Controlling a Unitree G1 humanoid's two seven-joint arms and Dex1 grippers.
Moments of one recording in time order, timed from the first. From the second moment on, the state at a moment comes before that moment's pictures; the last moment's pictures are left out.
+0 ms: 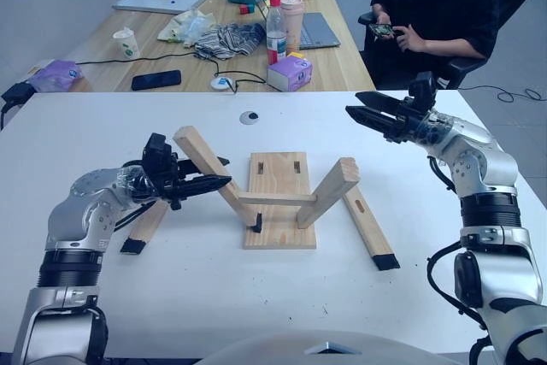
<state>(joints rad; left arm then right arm) -0.25 0.71 0.05 0.12 -0.68 0.36 -1.38 -0.62 -0.49 -0.12 0.37 0.51 0.40 1.09</state>
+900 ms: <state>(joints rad) -0.29 0.66 0.05 0.11 -0.62 0.26 -1.24 -0.58 -0.49 -0.11 0.32 0.50 0.40 1.07</state>
